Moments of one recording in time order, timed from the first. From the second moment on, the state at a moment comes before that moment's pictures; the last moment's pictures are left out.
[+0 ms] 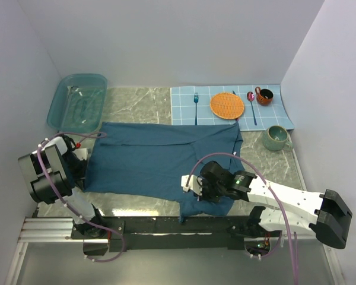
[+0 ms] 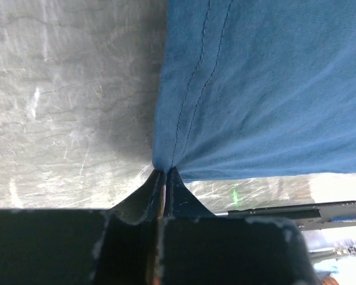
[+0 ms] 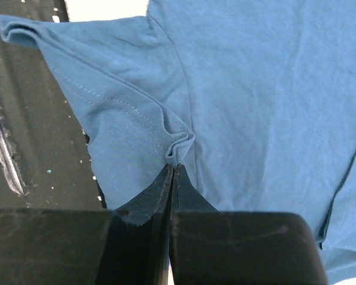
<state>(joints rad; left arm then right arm) 0.45 1.66 0.91 -0.95 0.05 0.38 0.99 1.04 0.61 -0.60 -0.18 -0.46</state>
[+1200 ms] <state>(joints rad) 0.32 1.96 1.70 -1.32 0.25 0.38 0.42 0.87 0.87 -0.58 0.04 -0.61</state>
